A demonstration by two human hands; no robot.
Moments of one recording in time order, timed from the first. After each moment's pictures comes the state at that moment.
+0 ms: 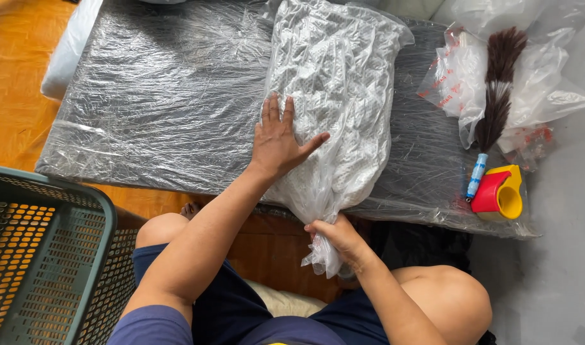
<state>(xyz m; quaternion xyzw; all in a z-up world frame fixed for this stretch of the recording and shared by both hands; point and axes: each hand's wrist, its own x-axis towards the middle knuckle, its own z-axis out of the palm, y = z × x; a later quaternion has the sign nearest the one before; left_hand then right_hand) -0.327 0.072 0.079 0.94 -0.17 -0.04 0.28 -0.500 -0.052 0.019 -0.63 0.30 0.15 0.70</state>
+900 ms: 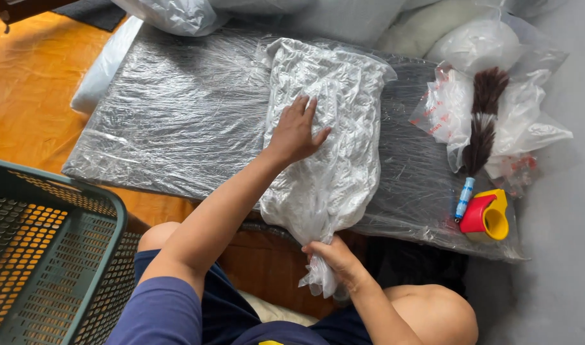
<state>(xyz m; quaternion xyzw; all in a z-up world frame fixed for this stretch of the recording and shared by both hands) -0.267 0.035 0.045 0.93 -0.30 0.04 0.20 -0.531 -0.071 -0.004 -0.56 0.30 0.21 0.75</state>
